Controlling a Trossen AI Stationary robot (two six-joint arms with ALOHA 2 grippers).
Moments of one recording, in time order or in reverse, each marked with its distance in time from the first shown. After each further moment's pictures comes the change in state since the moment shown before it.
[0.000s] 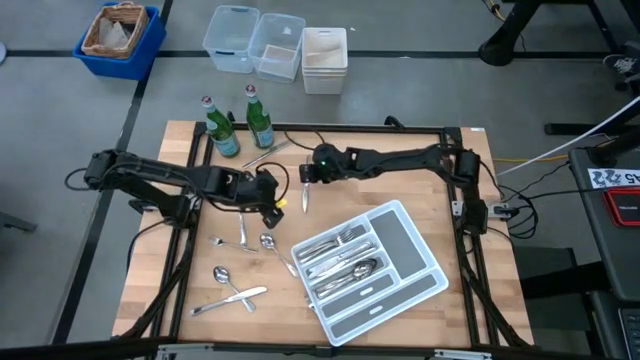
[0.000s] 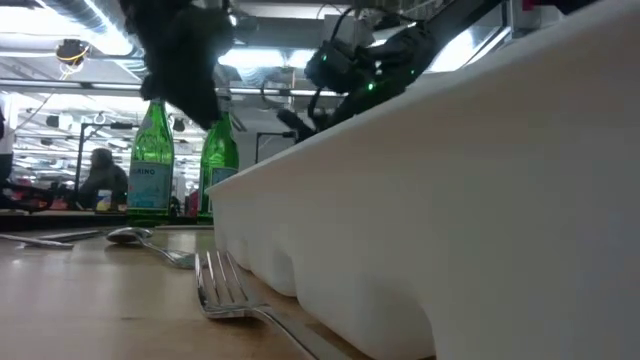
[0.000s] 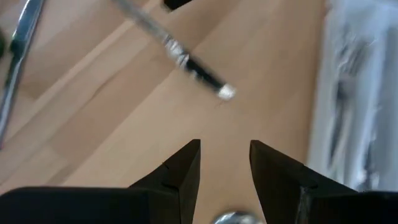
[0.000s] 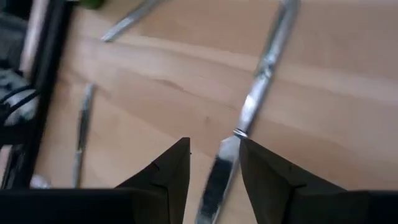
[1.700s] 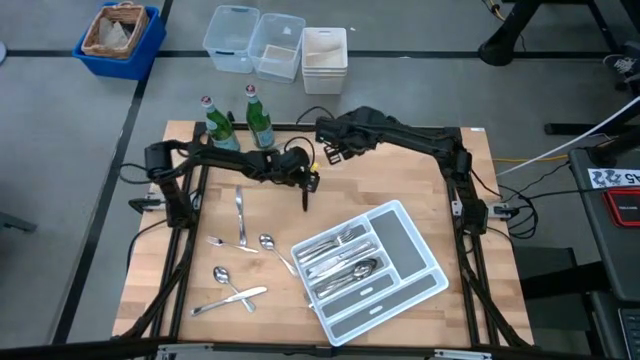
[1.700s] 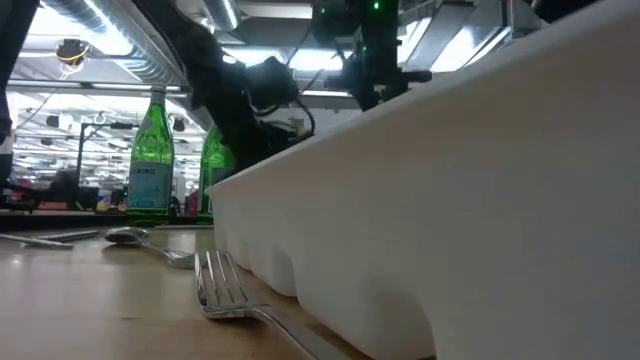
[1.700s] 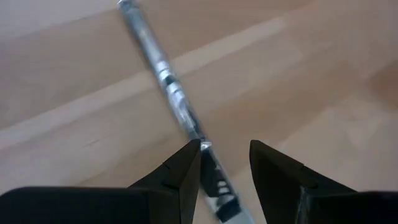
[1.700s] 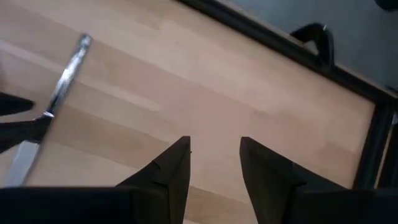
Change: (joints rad) left arm 0.400 0.495 -0.001 0.601 0.187 -0.045; right arm -0.040 0.075 0.756 -1.353 0.358 -0.177
